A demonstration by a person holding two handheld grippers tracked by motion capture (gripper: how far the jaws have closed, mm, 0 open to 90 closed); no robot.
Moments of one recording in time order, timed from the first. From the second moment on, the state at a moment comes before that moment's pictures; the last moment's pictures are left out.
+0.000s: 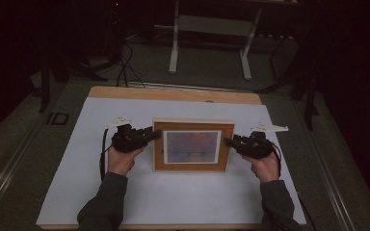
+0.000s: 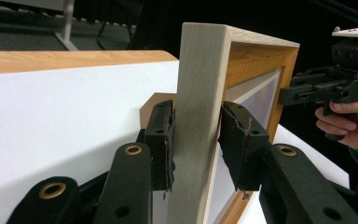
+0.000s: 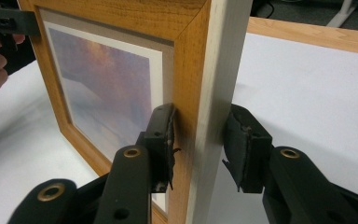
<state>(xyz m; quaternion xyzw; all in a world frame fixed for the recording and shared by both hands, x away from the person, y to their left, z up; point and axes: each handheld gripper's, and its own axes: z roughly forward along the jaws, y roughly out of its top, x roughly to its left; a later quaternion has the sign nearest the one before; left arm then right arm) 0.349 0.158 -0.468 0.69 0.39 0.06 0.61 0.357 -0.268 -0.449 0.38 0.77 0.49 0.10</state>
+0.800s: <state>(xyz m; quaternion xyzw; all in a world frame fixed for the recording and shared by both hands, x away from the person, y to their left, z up) 0.338 0.181 -0.448 0.70 0.41 0.11 0.57 0.345 -0.282 -0.436 0.39 0.77 0.48 0.13</state>
